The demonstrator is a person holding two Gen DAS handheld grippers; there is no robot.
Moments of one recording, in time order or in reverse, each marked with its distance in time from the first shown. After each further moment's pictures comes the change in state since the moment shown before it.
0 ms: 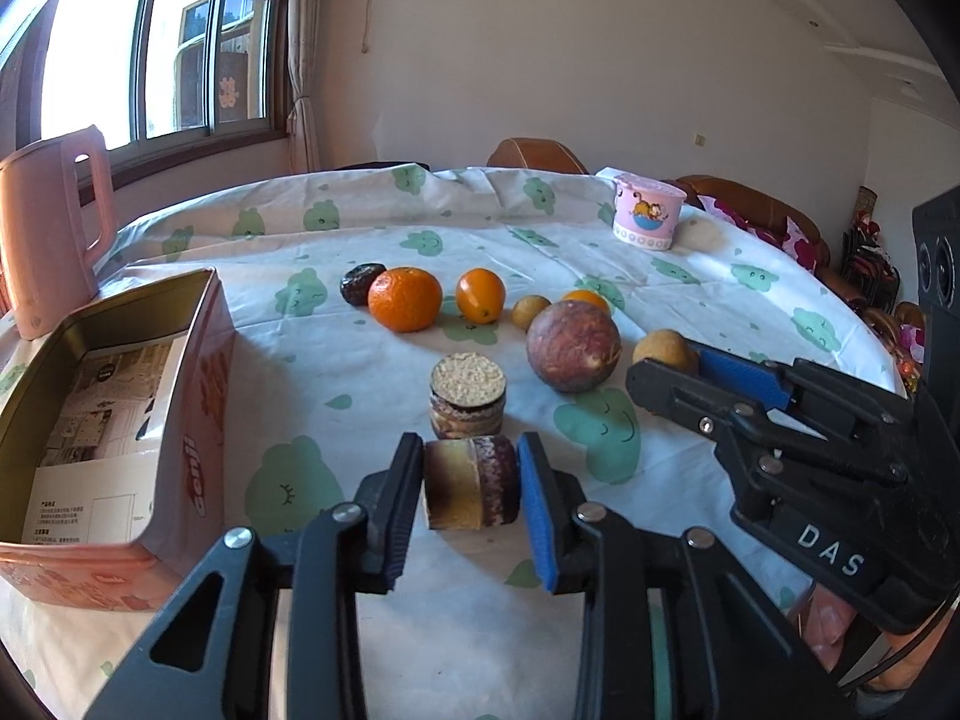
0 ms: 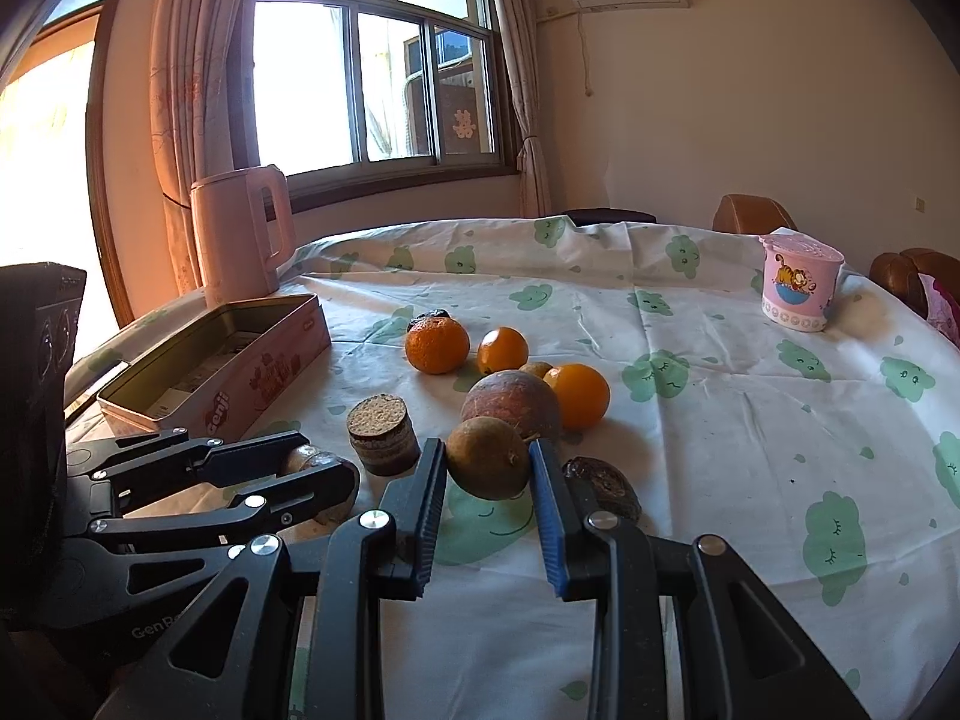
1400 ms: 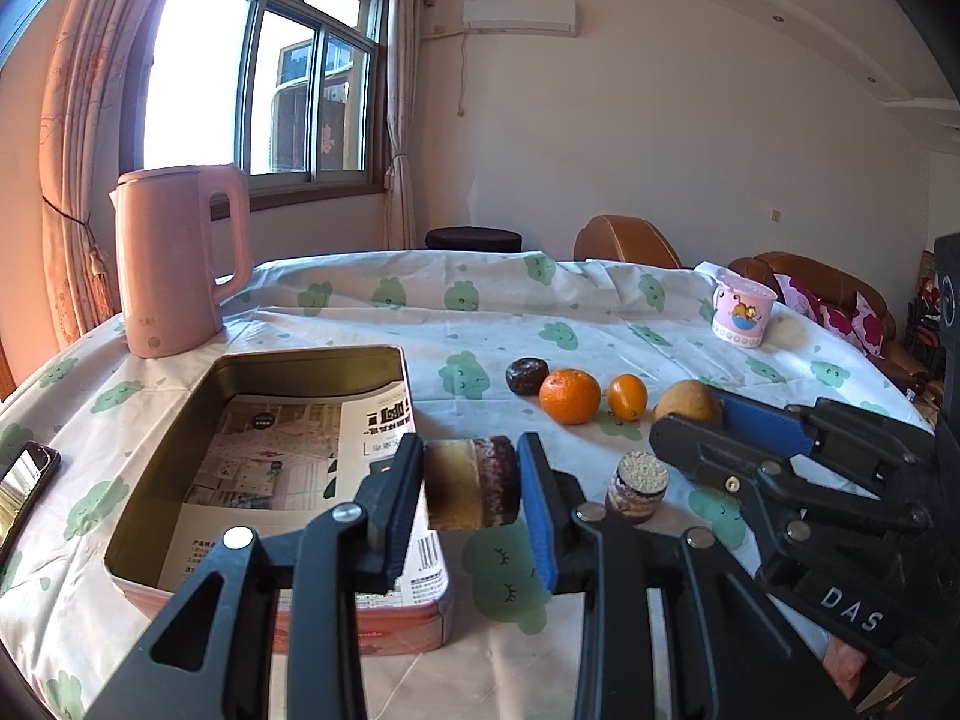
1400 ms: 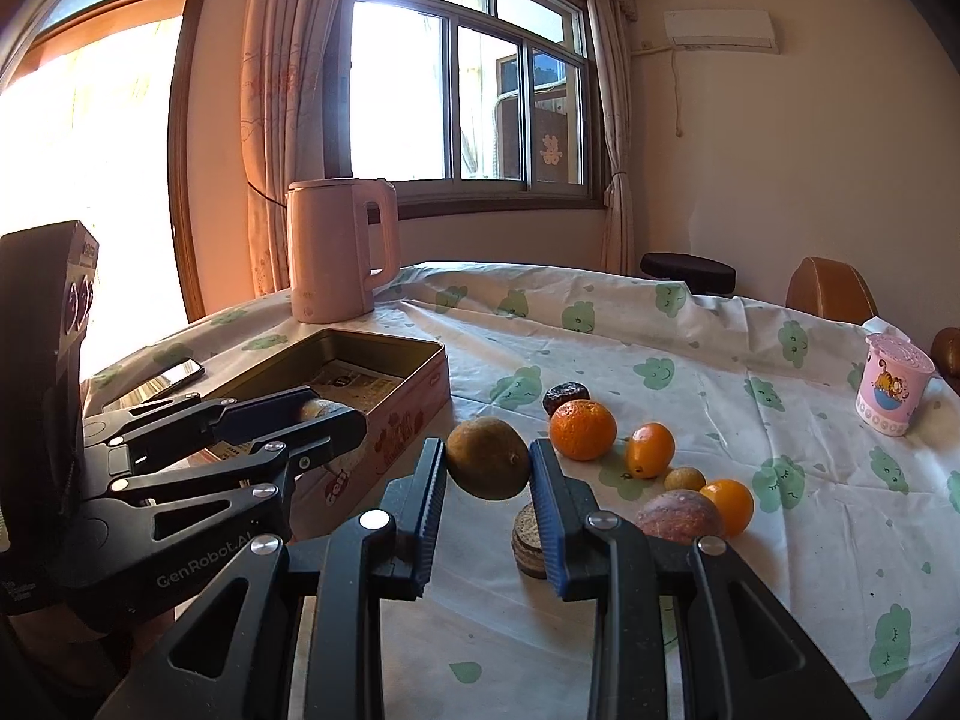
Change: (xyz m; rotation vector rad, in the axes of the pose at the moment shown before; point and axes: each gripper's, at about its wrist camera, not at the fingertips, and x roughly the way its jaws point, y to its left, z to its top) left arm -0.047 0.068 0.014 -0.094 -0.173 0.186; right arm 0.012 0.072 0.037 -0.143 -0.059 0.157
